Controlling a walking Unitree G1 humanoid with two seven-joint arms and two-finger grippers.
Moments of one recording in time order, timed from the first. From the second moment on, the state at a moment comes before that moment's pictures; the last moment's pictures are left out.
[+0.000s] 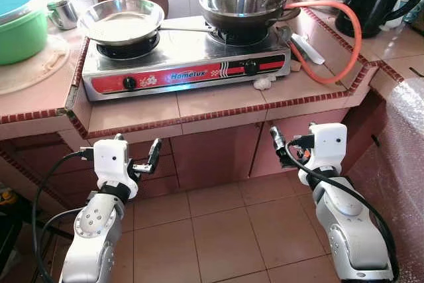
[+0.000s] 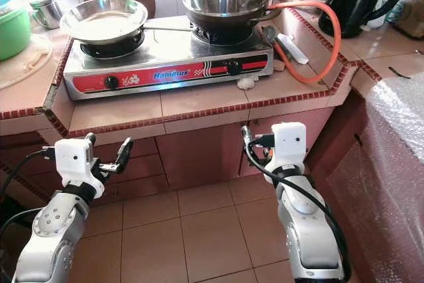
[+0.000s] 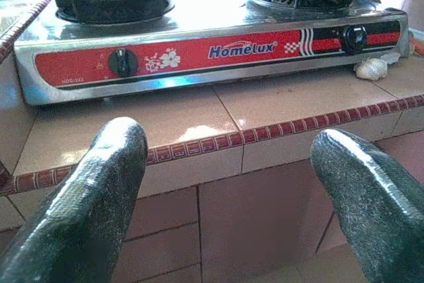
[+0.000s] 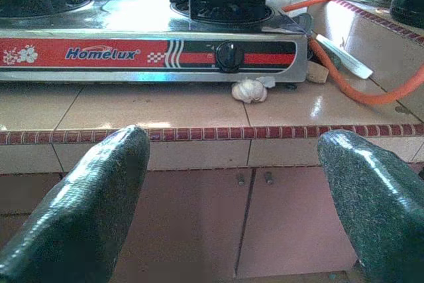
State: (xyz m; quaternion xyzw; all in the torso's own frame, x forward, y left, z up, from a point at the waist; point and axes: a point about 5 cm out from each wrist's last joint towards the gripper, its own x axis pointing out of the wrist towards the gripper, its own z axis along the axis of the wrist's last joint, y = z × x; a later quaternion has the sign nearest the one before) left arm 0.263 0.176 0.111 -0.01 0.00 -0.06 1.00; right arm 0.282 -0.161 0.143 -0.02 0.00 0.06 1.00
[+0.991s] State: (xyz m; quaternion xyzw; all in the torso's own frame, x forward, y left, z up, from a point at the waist) left arm 0.262 0.174 0.110 -0.02 0.01 -0.08 1.00; right arm 0.279 -0.162 0.138 -0.02 0.01 0.06 1.00
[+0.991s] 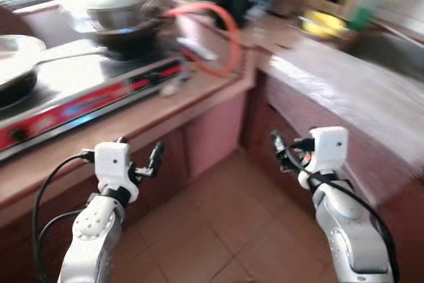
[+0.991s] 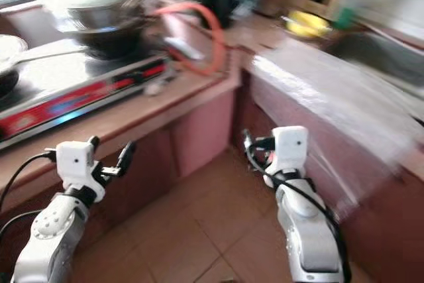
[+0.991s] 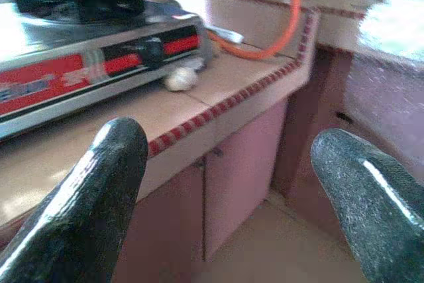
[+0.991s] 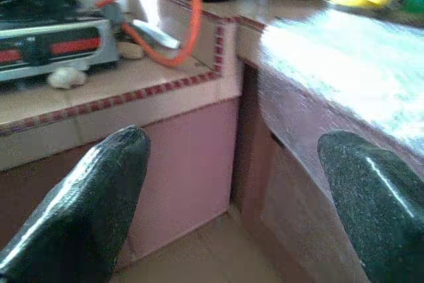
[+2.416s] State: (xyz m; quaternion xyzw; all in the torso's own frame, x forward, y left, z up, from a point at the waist) left arm 0.266 0.183 0.118 -0.02 -0.01 -0.07 1.00; right arm 0.275 -0.162 0.141 -0.01 0.00 0.05 1.00
